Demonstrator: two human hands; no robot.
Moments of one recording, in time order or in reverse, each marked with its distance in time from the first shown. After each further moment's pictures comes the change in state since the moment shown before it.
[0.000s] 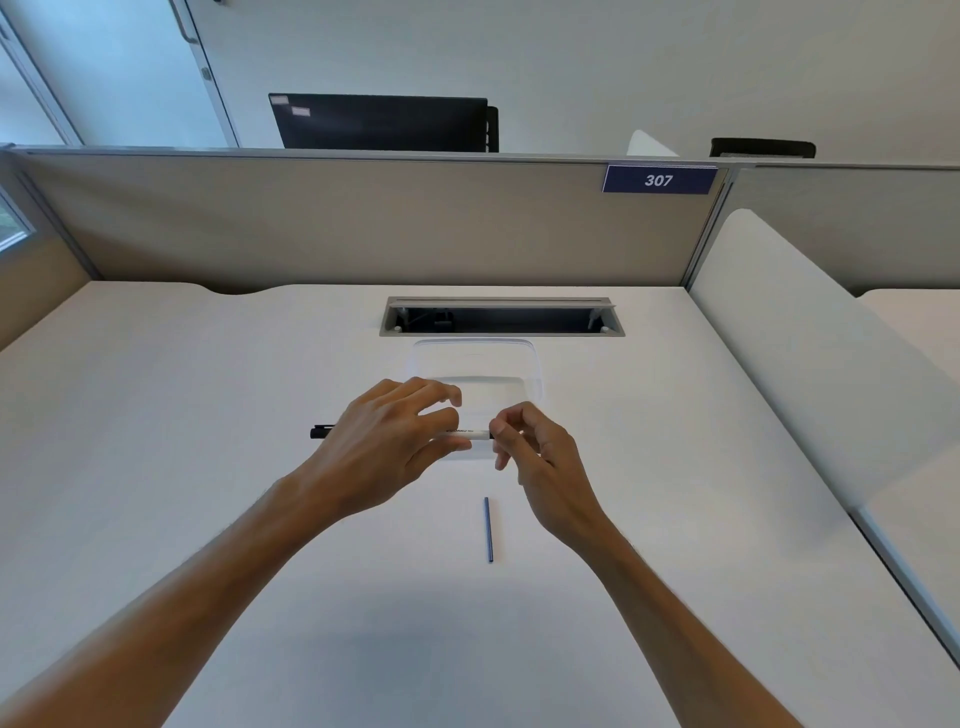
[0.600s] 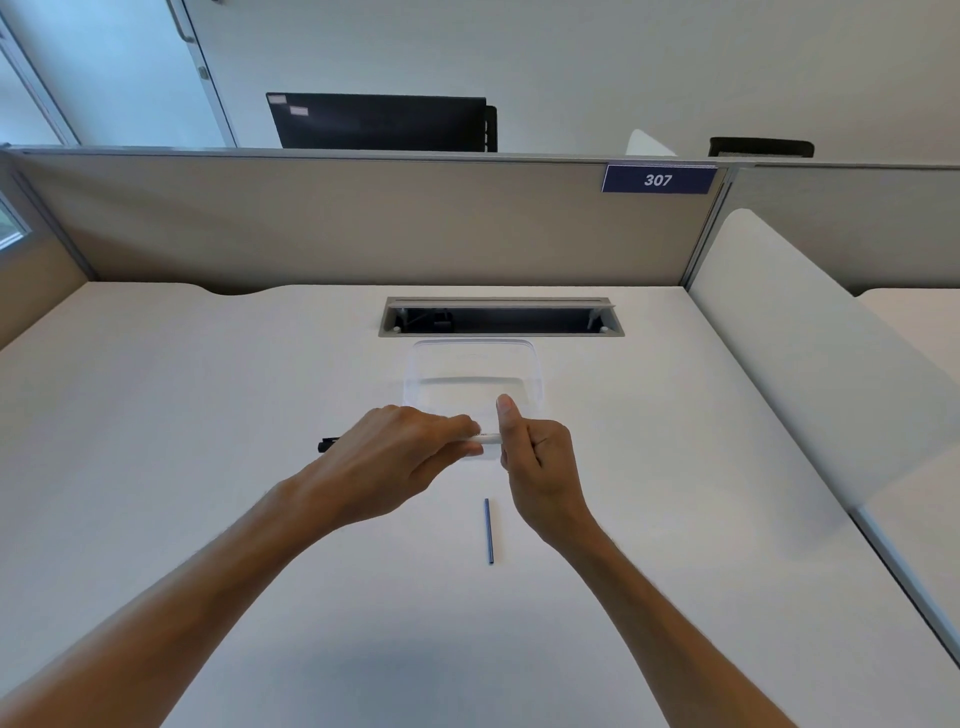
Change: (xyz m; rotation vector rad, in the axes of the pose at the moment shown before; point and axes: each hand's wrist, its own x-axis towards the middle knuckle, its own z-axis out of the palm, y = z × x) left_hand 0.001 0.011 -0.013 -0.232 -0.101 -0.030; right_hand 0.001 -0.009 0.015 0.085 0.148 -0.073
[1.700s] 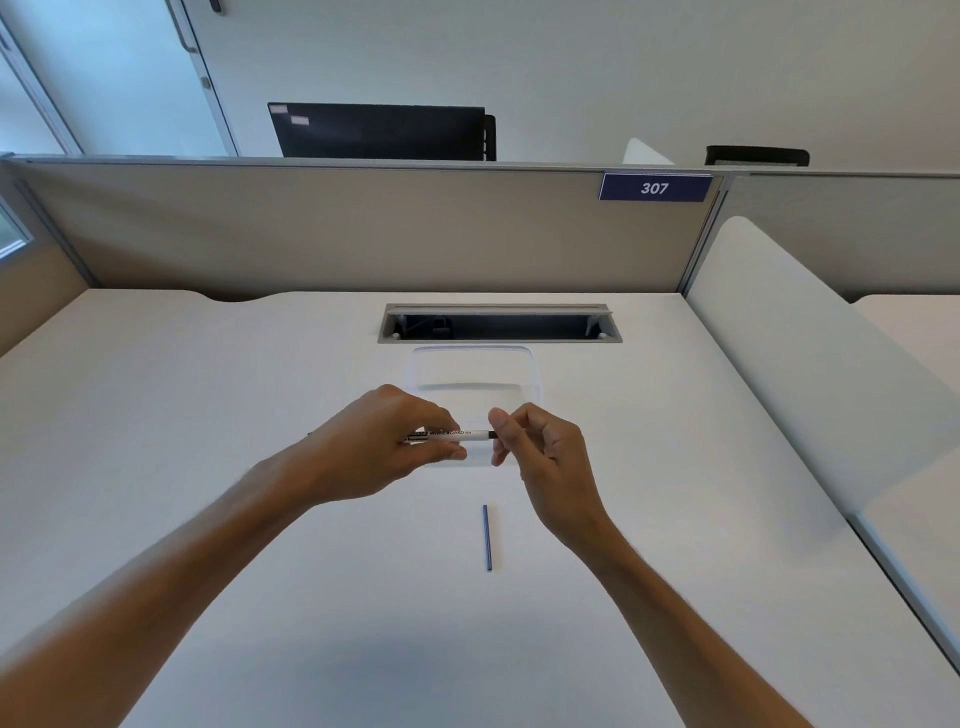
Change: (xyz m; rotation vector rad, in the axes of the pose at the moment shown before) left_hand 0.010 -0.009 -0.020 -0.206 -0.135 -0.165; right_hand 0.003 -0.003 -0.017 -0.023 -0.078 0.001
